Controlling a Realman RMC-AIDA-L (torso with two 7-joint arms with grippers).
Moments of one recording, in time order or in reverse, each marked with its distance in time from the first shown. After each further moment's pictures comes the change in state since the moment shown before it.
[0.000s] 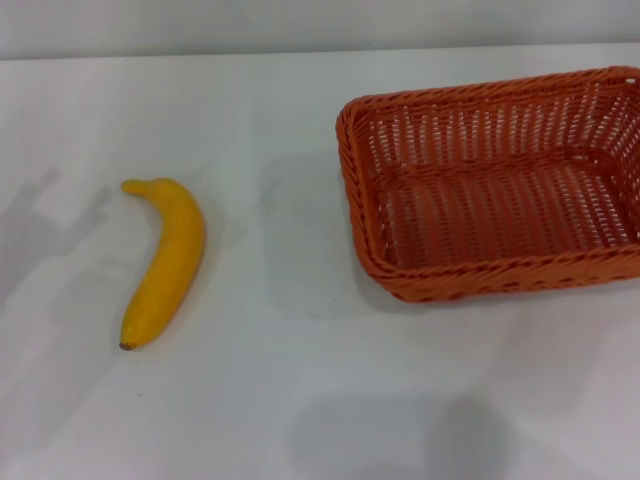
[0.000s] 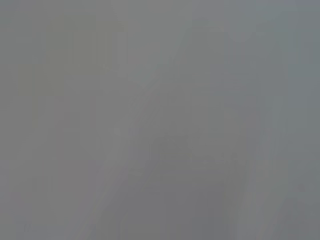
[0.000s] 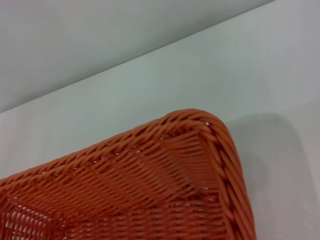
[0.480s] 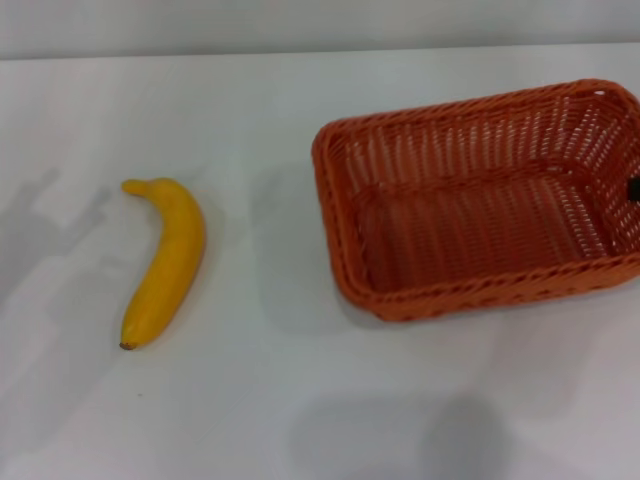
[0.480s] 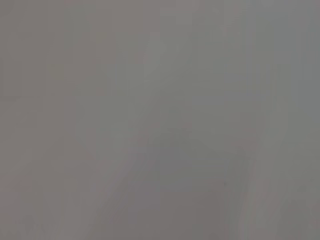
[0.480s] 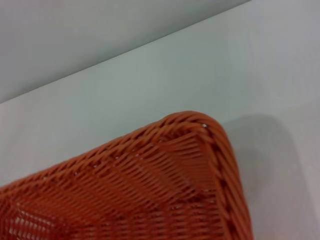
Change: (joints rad) left arm -0.001 0.000 0.001 0.001 0.001 0.004 0.000; right arm -0.006 0.038 -0.057 0.007 0.010 -0.048 0.011
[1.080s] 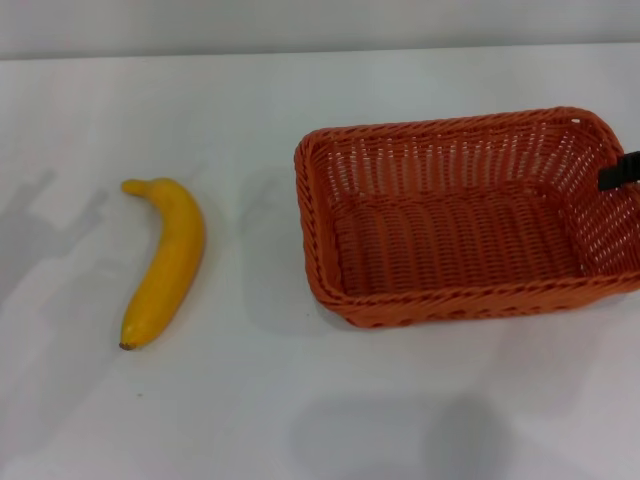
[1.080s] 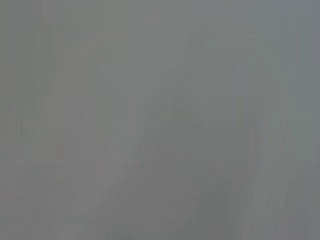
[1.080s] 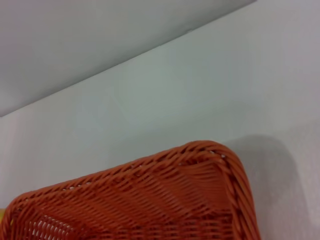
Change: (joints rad) left arm 0.006 0.000 -0.002 0.000 0.002 0.003 0.002; right arm 0.002 -0.020 -0.005 0.066 0.061 -0.017 -0.003
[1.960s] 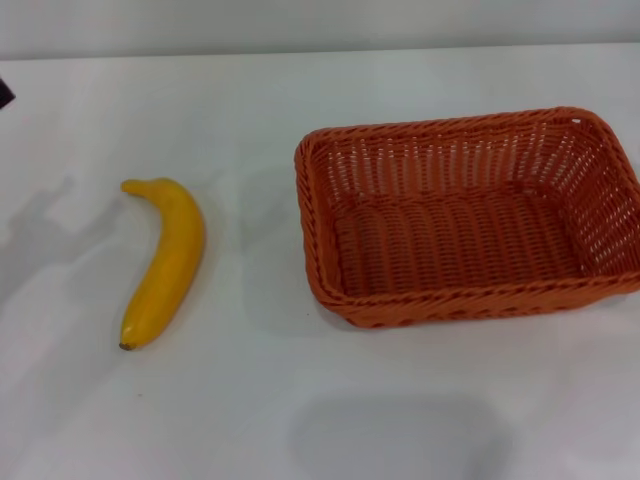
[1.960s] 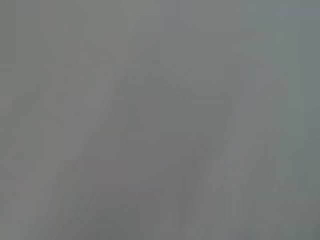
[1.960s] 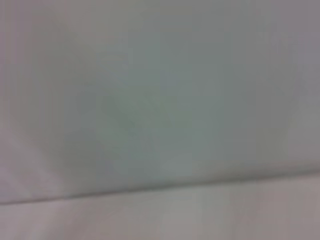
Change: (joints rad) left arm 0.031 0.012 -0.007 -0.277 0.230 -0.010 -0.370; right arm -0.137 -0.052 0.067 -0.098 0.358 -0.089 -0.344
